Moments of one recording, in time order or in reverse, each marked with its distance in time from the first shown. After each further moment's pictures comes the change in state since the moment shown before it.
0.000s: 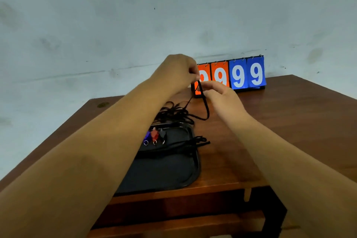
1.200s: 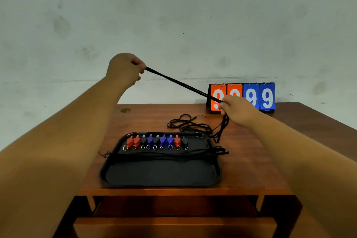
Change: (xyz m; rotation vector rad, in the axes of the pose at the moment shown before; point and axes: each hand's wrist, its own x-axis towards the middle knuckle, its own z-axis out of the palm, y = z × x) left_hand -0.078 -0.158 -0.121 -0.452 0.426 -0.452; right_hand 0.018 -0.044 0.007 -0.729 -0.141 -0.082
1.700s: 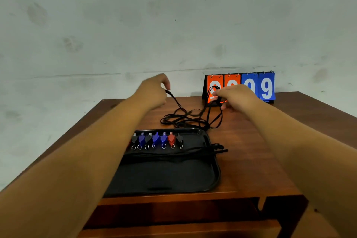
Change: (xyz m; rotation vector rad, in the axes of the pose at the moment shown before) left_hand -0.030 -0.012 0.105 0.126 -0.376 -0.023; right_hand 0.028 0.007 0.003 0.357 0.005 0.200
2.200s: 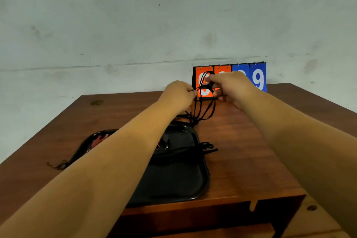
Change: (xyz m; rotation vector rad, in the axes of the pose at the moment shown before) left_hand 0.026 0.044 0.110 0.089 -0.140 0.142; right_hand 0.030 0.013 -0.004 0.441 0.103 0.145
